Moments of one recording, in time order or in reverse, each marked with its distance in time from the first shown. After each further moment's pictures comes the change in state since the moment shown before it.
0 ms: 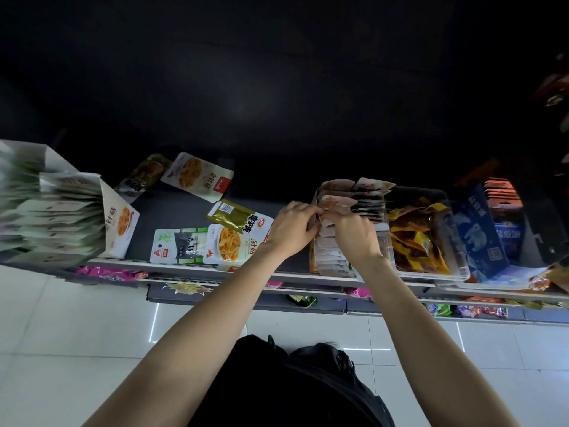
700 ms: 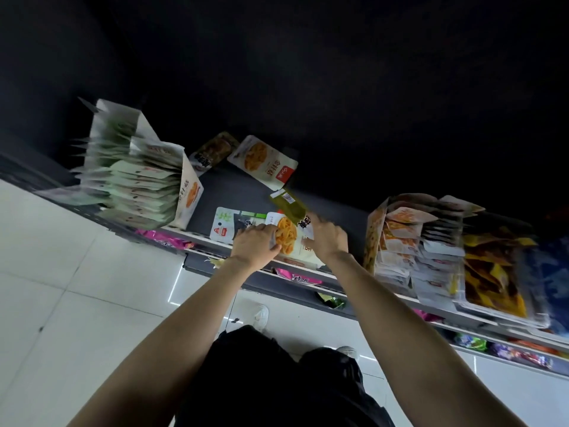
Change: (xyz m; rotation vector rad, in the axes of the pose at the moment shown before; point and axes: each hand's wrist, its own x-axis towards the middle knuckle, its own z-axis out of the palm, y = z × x) left_hand -0.116 -0.133 -0.053 0.343 -0.247 -0.433; right_hand 0.056 -0.141 0.067 0.174 -0.366 -0.027
